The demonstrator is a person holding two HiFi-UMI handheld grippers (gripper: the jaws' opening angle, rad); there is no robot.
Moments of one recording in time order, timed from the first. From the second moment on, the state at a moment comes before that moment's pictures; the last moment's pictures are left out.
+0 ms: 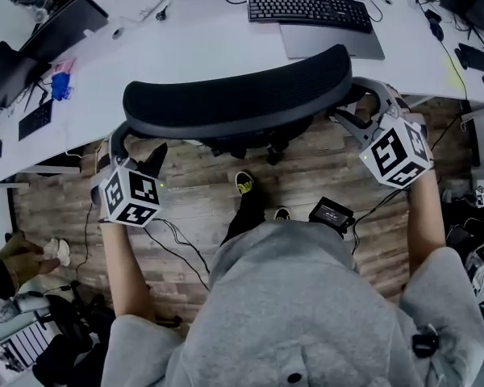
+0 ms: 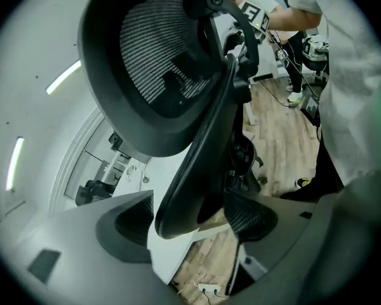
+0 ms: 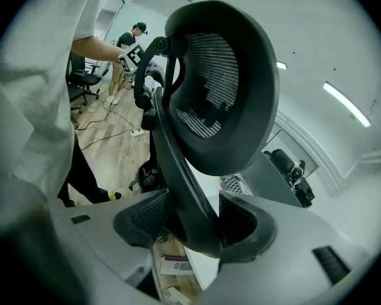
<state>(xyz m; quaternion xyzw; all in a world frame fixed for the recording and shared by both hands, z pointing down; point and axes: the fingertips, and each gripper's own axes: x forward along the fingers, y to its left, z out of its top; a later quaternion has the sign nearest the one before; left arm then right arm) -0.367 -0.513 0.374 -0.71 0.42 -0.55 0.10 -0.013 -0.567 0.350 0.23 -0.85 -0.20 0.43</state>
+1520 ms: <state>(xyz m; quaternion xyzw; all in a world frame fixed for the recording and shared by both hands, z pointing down) -0.337 -0.523 0.402 -0.71 0.37 -0.58 0.16 -0.007 -0.587 0.401 0.20 -0.77 -0.31 0.52</state>
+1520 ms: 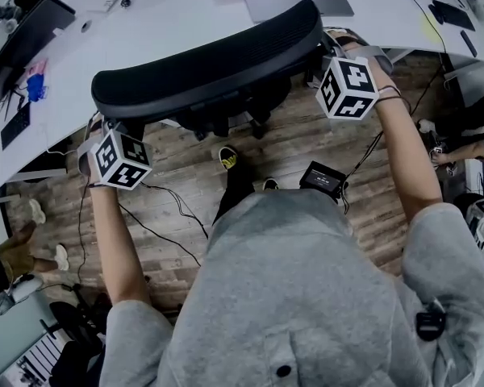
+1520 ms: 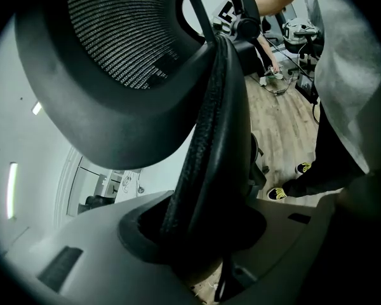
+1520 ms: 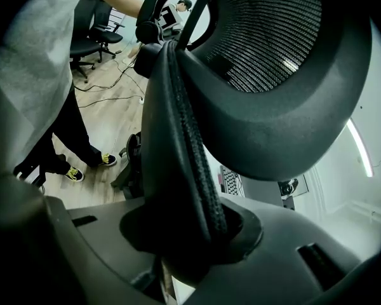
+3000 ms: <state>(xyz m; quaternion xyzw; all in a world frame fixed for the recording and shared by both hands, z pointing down) -0.324 -0.455 0.410 -0.71 0.37 -0.57 0.16 0.010 -0.503 0.408 0.21 -0.77 -0.30 0.52</state>
